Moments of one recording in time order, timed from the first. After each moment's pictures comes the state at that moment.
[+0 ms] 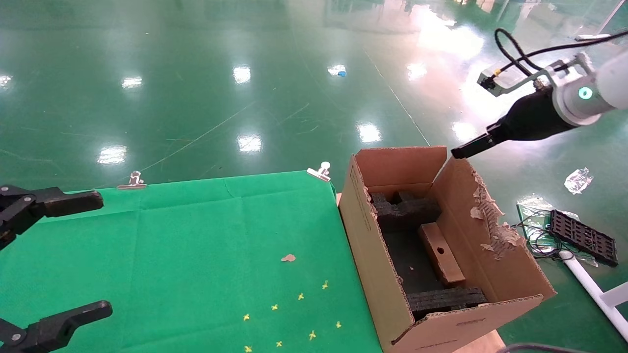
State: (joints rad) left arm -1.08 0.60 0.31 -1.28 0.71 1.48 -0.17; right arm 2.11 -0.83 -1.67 0.19 -1.23 -1.15 0.56
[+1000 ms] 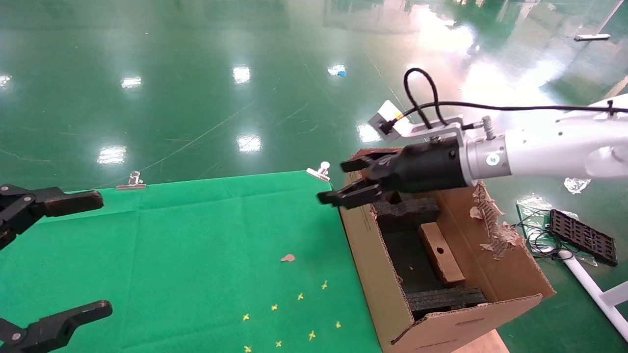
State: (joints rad) left arm -1.08 0.60 0.31 -1.28 0.71 1.48 -0.17; right arm 1.69 -0.71 -1.07 0.67 -1.00 -1.30 0.38
